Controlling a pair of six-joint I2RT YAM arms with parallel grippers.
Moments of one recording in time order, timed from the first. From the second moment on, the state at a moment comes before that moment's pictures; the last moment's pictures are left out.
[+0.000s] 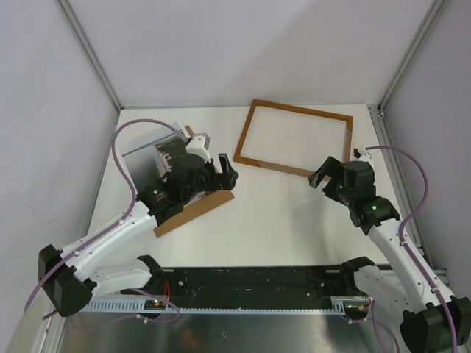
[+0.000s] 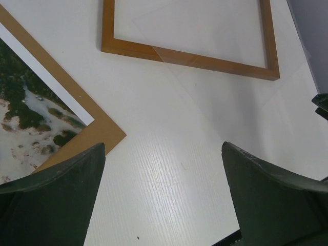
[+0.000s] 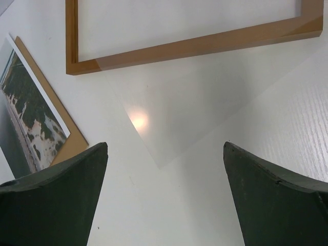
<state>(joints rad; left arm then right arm) -0.76 1.08 0.93 -0.32 -0.25 -0.57 0.27 0.85 0.73 -0.46 0.10 0.70</state>
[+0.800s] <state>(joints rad) -0.69 1.10 0.93 -0.35 0.05 -0.56 -0.21 1.16 0.73 -0.28 -0.13 0.69</state>
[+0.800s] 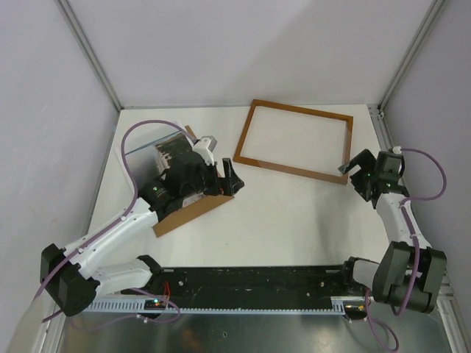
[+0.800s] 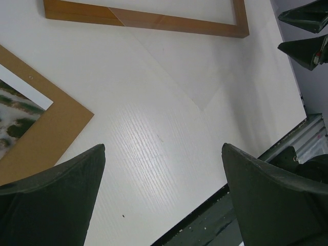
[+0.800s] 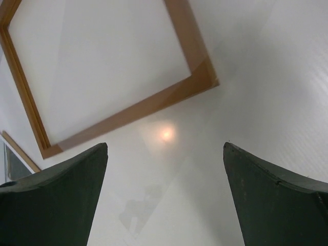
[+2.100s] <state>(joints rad) -0.61 1.13 0.93 -0.35 0.16 -0.54 -0.47 1.90 0.38 1.28 -0.36 1.26</state>
